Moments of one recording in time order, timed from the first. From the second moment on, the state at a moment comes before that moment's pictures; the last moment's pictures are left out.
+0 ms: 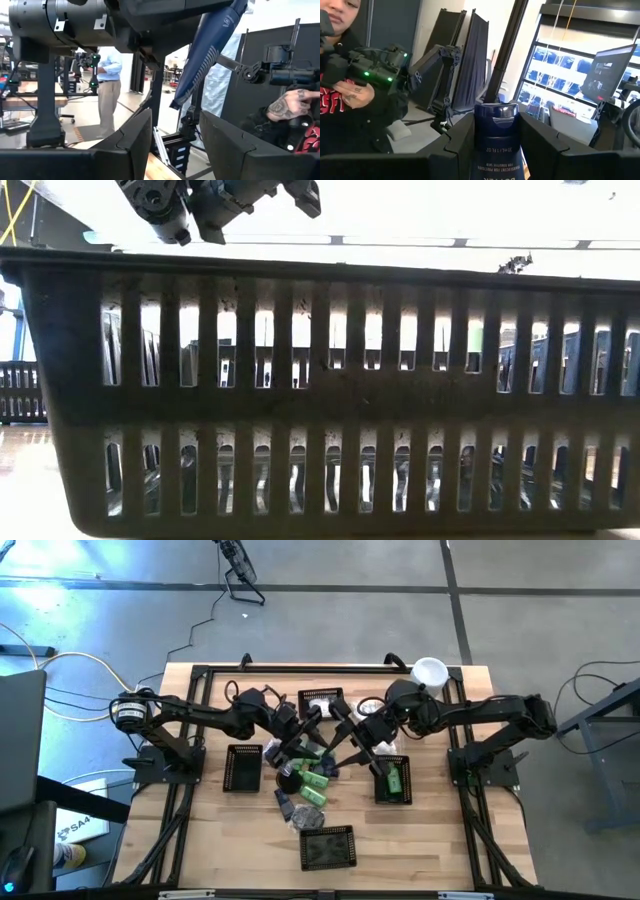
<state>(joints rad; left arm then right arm) 0.16 1.54 0.84 1.12 0.76 -0.34 -0.02 1.46 1.21 0.44 -0.71 -0.19</state>
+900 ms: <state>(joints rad) 0.16 1.54 0.84 1.09 0.80 -0.42 -0.05 1.50 1.21 0.48 -0.79 -0.31</state>
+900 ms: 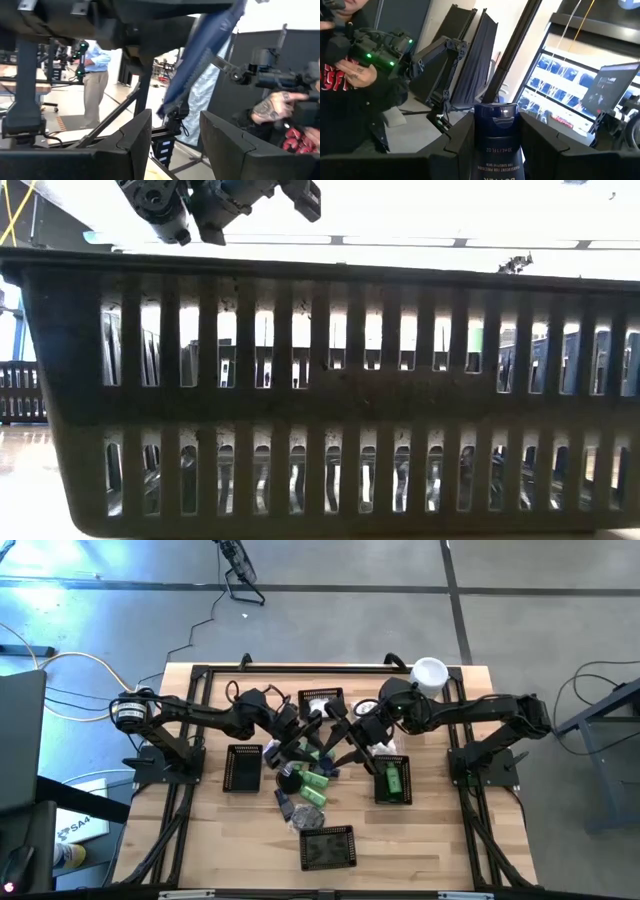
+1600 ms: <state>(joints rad) 0.16 1.54 0.84 1.13 0.62 -0.49 -0.06 1.50 1.21 0.47 -0.73 -0.40</state>
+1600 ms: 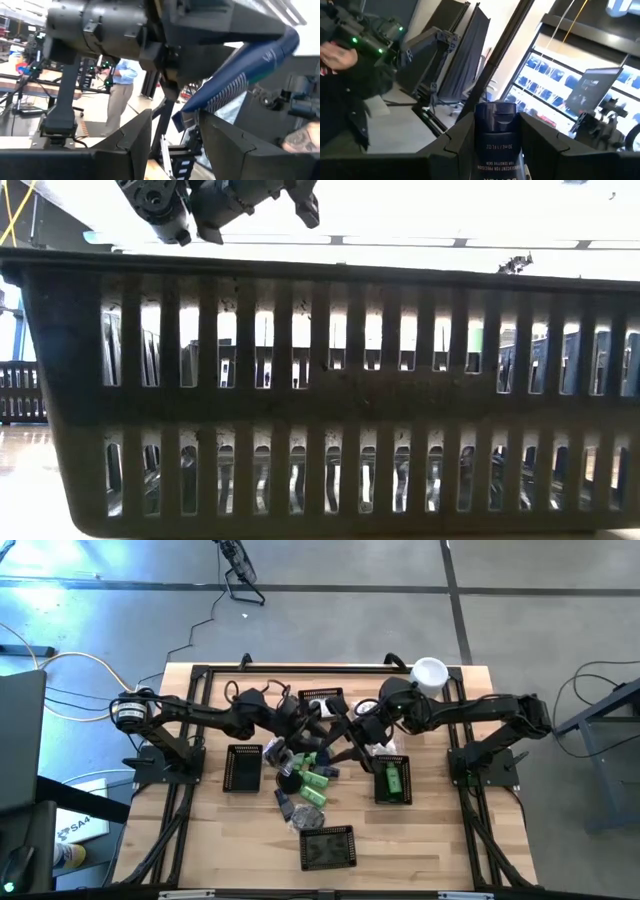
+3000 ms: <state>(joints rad) 0.20 1.54 0.84 1.17 0.63 -0.55 -0.16 1.45 1.21 0.42 -0.66 -0.23</state>
